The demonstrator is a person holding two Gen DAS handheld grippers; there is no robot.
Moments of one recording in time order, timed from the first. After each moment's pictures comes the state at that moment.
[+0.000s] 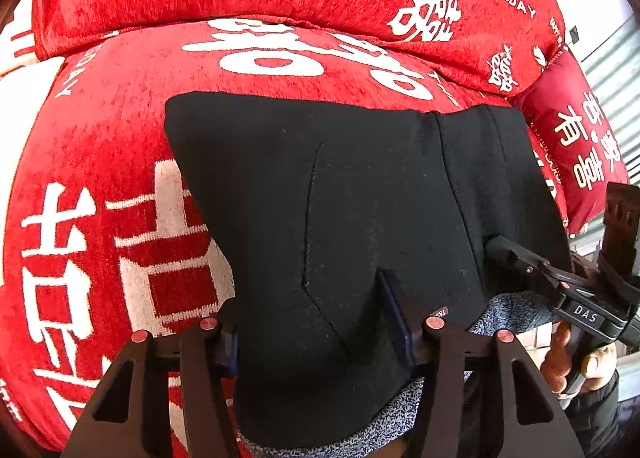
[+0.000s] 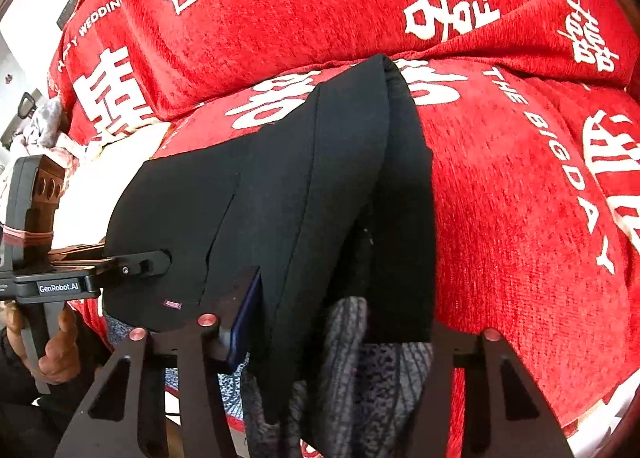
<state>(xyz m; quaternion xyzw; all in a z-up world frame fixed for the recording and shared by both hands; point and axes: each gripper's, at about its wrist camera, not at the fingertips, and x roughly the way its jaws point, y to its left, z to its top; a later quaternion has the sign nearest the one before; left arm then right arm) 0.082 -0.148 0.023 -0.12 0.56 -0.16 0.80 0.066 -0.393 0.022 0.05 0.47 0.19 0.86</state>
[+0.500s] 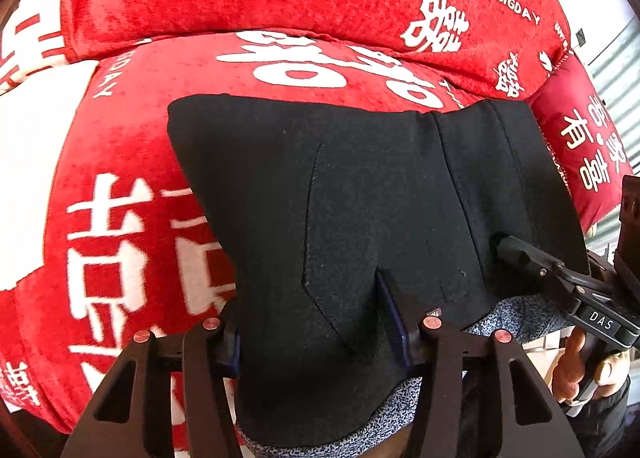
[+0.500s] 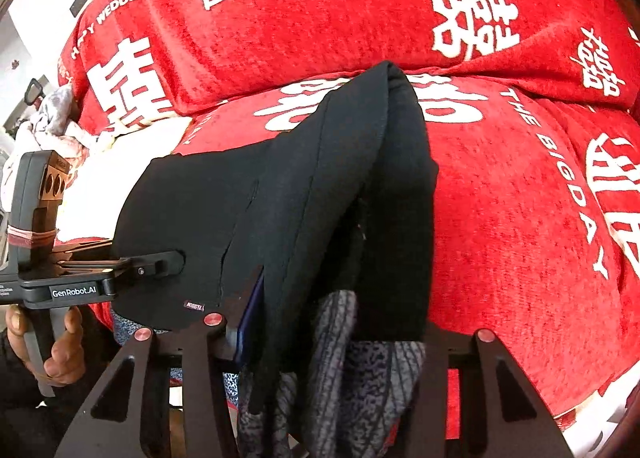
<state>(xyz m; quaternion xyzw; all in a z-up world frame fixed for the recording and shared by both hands) 0.058 -0.113 0.043 -0.11 0.55 -0.14 0.81 0.046 -0.353 0.049 0.03 0.47 0.20 0.86</state>
